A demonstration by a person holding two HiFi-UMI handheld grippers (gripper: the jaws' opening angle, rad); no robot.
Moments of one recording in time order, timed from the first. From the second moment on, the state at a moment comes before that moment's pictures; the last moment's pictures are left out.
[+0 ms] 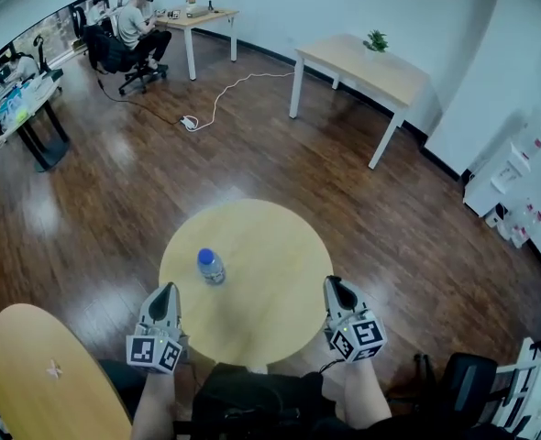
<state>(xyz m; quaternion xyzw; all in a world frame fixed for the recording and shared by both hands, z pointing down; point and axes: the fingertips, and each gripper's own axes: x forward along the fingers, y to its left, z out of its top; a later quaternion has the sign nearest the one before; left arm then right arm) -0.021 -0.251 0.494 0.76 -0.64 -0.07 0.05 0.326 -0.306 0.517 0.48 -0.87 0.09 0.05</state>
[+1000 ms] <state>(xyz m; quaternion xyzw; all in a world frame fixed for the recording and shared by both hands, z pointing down) -0.035 -0.213 0.466 0.73 -0.68 -0.12 0.02 0.306 -0.315 0.496 0.44 -0.89 0.09 0.01</state>
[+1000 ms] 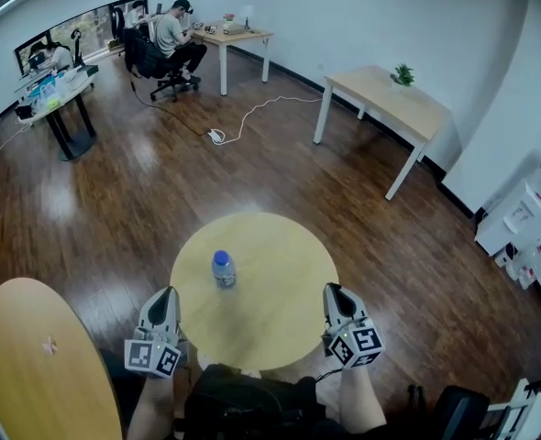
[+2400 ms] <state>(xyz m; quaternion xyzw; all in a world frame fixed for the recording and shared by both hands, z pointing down) -0.309 0.142 0.476 0.34 -0.93 -0.14 -0.01 -0.137 -0.213 0.468 0.04 -1.00 0.05 0.05</state>
